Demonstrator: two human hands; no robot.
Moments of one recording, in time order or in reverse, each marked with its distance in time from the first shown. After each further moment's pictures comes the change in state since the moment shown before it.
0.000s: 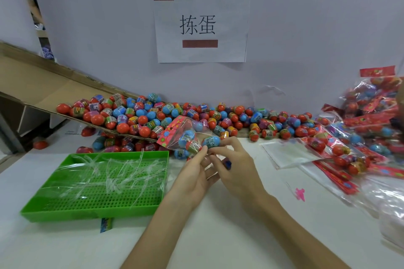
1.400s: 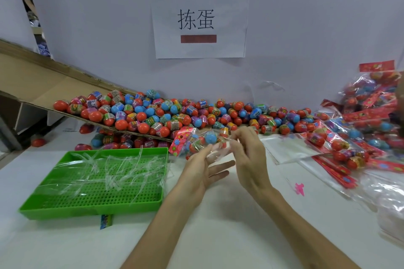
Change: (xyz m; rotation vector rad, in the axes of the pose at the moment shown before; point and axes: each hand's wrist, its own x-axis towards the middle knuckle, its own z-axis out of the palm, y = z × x) left_hand -0.004 -0.003 0.007 0.264 -0.001 0.031; right_hand 0.007 -0.004 -0.014 0.209 0.225 0.075
